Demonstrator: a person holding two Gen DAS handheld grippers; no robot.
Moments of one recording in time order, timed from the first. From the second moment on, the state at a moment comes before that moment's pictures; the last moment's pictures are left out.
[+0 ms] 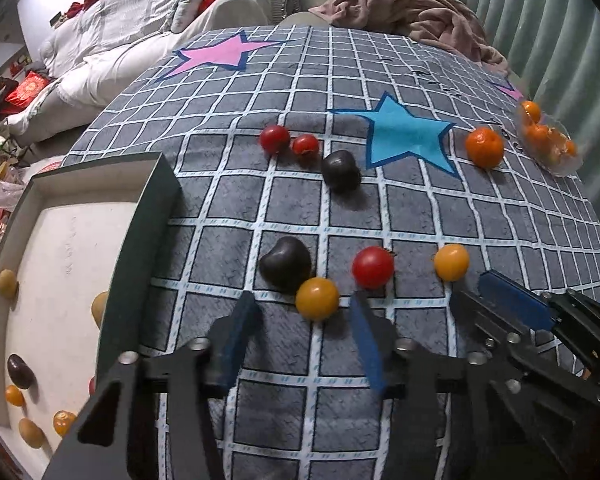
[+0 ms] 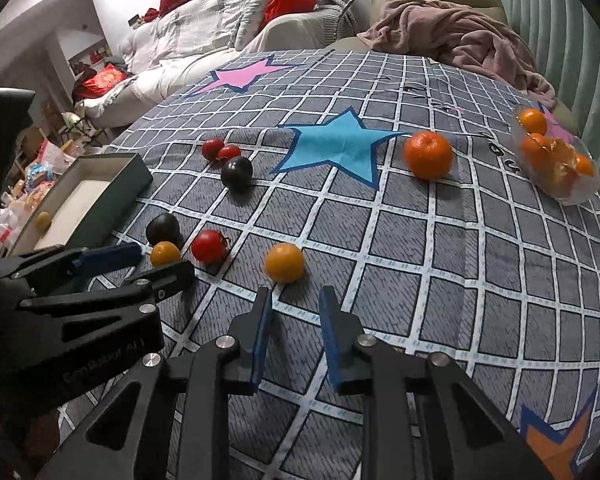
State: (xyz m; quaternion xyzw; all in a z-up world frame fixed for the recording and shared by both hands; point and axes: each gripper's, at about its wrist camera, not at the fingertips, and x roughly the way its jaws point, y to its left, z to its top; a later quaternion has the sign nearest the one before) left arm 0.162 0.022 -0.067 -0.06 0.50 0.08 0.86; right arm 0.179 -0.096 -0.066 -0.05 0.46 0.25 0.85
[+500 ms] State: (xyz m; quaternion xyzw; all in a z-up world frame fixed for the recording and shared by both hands) left arm 0.147 0.026 -0.066 -0.07 0.49 0.06 0.87; right arm 0.177 -0.106 -0.069 -0.02 0.46 0.27 0.84
